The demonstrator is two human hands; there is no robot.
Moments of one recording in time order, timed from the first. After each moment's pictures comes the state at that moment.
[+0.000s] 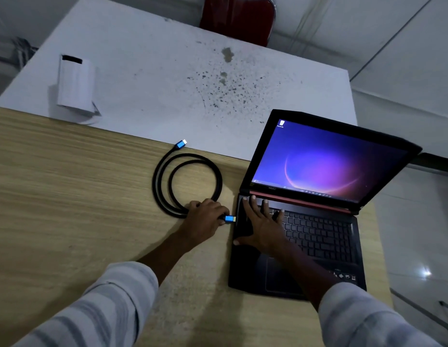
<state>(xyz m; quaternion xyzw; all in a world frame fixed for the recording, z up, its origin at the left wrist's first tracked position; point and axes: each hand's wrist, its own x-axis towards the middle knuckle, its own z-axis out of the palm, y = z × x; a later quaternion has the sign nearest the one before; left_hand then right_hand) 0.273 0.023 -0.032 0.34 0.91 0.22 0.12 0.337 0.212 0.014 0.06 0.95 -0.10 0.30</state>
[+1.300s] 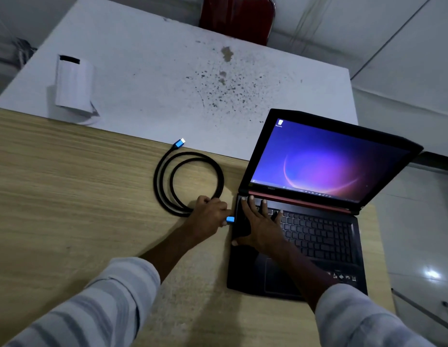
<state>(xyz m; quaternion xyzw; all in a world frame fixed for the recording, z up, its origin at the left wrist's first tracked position) 0.265 0.035 -0.032 0.43 0.89 0.14 0.06 0.336 0.211 0.014 0.07 0.94 -0.13 0.30</state>
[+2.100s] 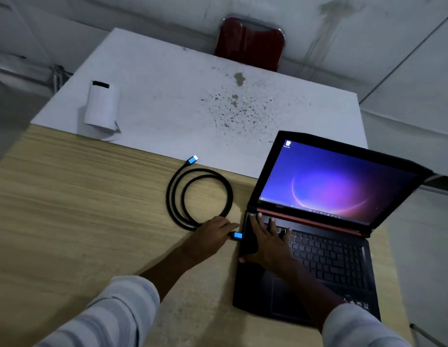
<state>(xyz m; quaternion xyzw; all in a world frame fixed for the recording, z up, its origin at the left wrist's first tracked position) 0.272 0.017 -0.048 0.43 0.88 0.22 0.04 0.335 0.209 0.020 0.07 0.94 -0.10 0.32</state>
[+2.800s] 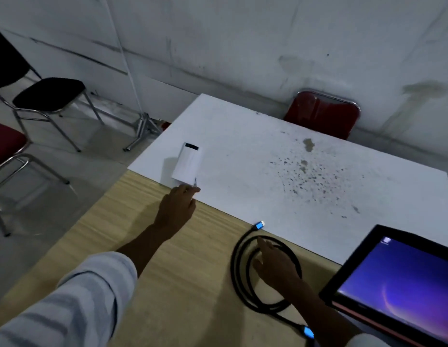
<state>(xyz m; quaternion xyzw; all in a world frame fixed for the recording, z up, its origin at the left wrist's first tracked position) 0.067 -0.211 0.040 0.10 0.97 0.18 -0.09 0.169 0.071 0.032 0.00 0.96 -0.15 0.24</state>
